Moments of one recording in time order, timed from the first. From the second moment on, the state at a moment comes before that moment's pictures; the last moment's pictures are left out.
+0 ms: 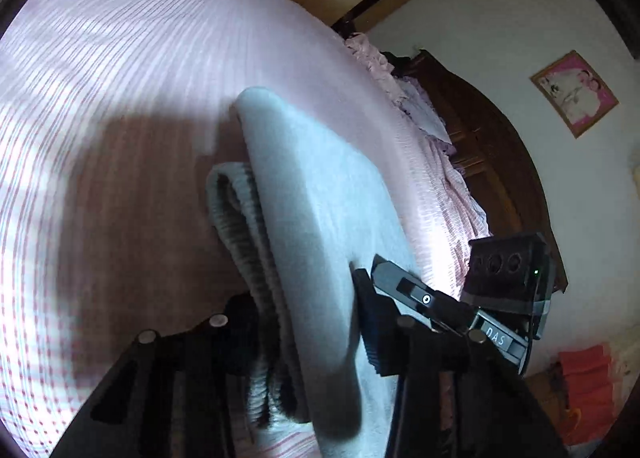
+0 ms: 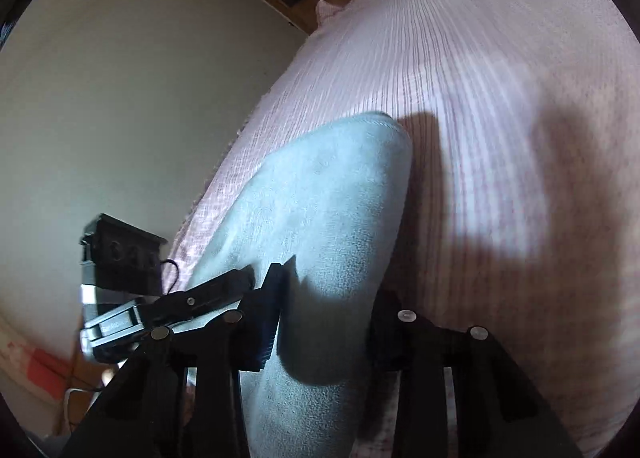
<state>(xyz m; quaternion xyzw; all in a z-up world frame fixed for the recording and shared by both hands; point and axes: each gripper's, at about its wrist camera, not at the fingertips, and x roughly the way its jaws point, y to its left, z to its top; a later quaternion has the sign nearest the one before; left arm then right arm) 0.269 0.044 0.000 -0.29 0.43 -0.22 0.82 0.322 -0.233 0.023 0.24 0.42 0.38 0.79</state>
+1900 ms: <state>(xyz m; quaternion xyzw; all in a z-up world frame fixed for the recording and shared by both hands) 0.368 -0.087 0.045 -0.05 0.31 -0.17 0.94 0.361 -0.314 0.098 0.01 0.27 0.21 0.94</state>
